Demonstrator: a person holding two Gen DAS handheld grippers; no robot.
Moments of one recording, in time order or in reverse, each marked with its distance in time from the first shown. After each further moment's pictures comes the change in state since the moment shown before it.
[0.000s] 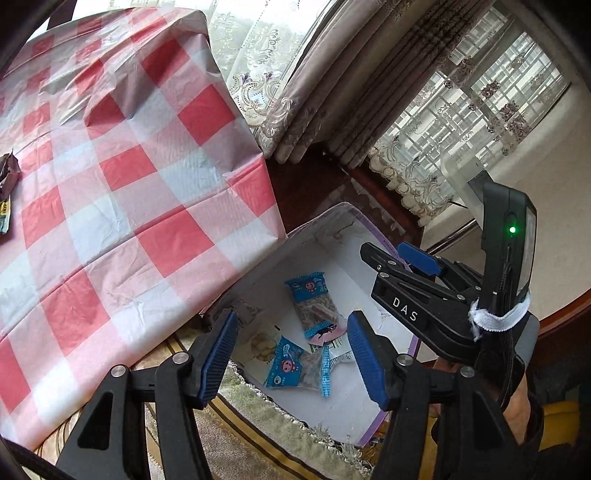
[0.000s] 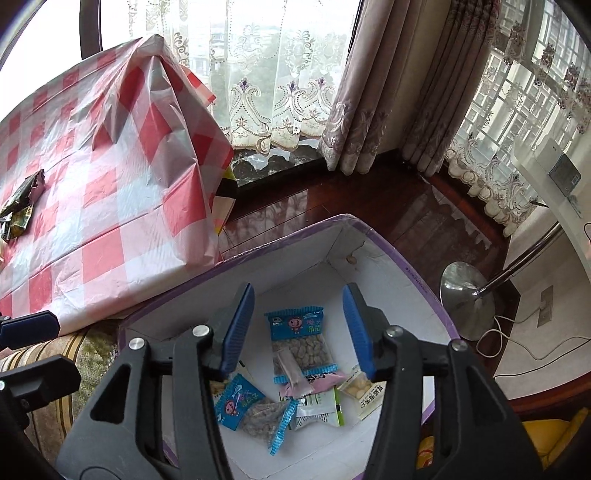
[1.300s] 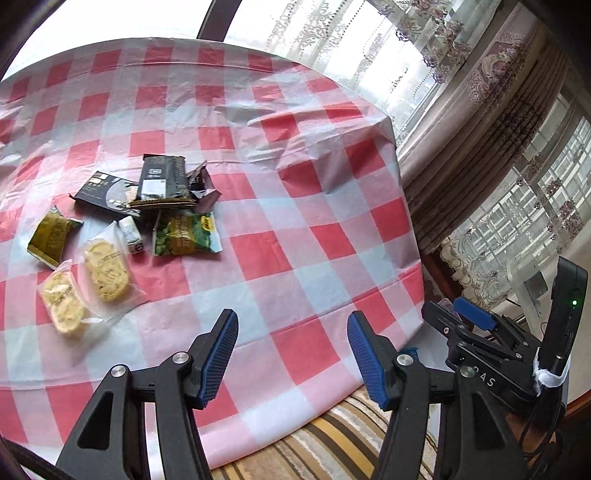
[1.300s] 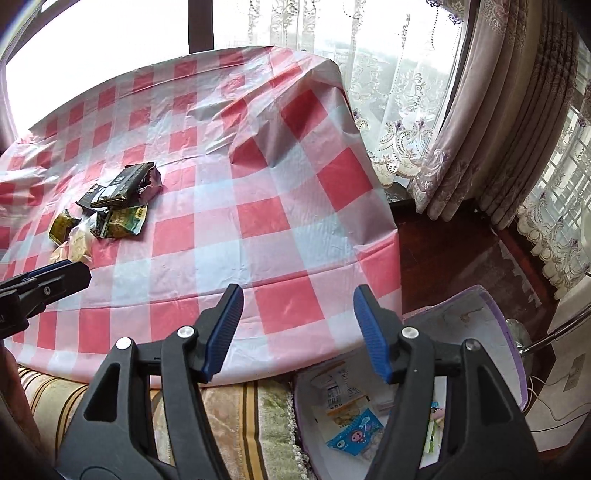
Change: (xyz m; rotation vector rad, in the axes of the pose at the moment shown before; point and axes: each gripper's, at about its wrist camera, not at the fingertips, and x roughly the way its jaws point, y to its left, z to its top) left arm -0.117 0.159 -0.015 -0.264 -0.274 0.236; right arm -0.043 0.161 0.029 -0.190 -0.086 0.263
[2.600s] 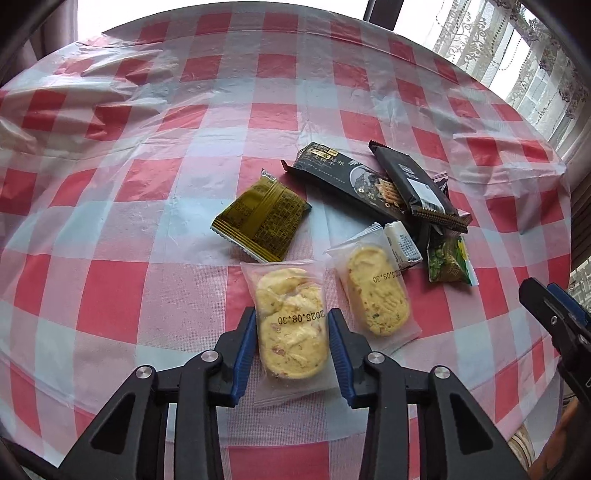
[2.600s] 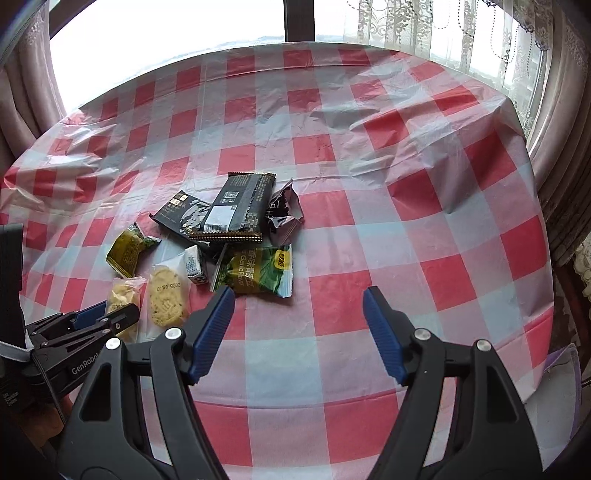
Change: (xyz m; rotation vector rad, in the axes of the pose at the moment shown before) left arm 0.008 0.150 0.006 -0.201 0.018 0.427; right arm 0.063 0.151 0.050 -0.101 -0.011 0.204
